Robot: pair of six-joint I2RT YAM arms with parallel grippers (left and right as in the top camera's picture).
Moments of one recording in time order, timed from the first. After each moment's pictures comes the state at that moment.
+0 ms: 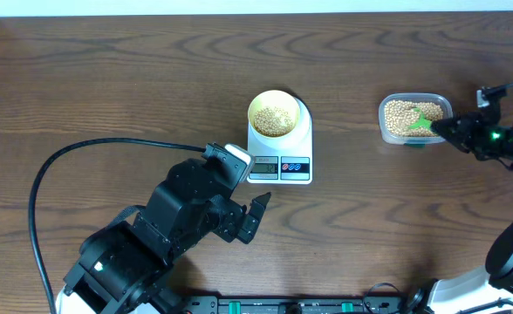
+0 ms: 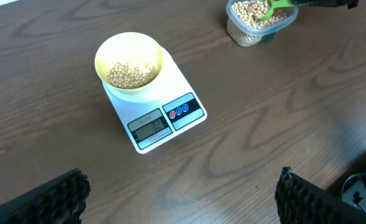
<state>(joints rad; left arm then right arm) -0.72 0.89 1.15 -0.97 -0.01 -0.15 -0.51 1.76 1.18 -0.73 -0.87 -0.02</state>
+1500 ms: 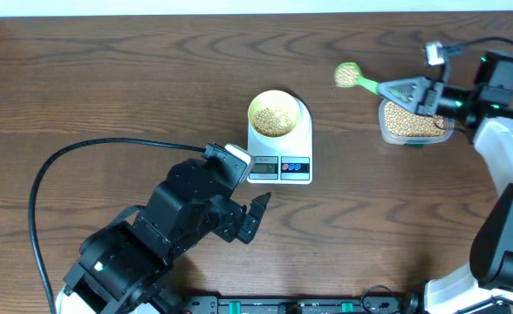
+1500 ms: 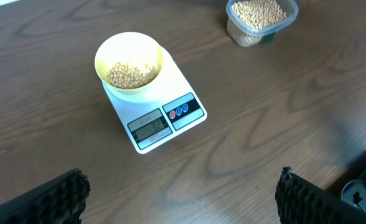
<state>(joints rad) -0.72 0.89 1.15 -0.97 -0.01 -0.15 -0.22 1.76 1.17 -0.13 -1.48 0.31</state>
